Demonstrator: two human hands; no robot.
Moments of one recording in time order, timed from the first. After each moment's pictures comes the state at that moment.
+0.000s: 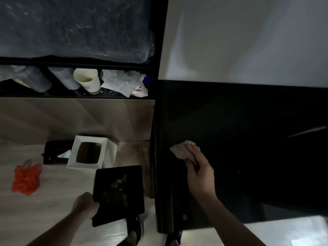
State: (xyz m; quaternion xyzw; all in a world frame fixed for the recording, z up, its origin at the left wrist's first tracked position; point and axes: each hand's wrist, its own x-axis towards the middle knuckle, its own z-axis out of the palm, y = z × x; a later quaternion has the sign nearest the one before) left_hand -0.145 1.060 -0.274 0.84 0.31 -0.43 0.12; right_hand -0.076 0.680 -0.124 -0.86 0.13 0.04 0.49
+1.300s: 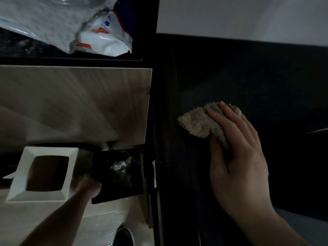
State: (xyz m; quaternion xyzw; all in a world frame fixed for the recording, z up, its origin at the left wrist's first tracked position) left_hand 0.035 1.033 -0.560 0.84 0.32 -0.39 0.19; right_hand 0.050 0.693 -0.228 -0.94 0.05 -0.07 0.32
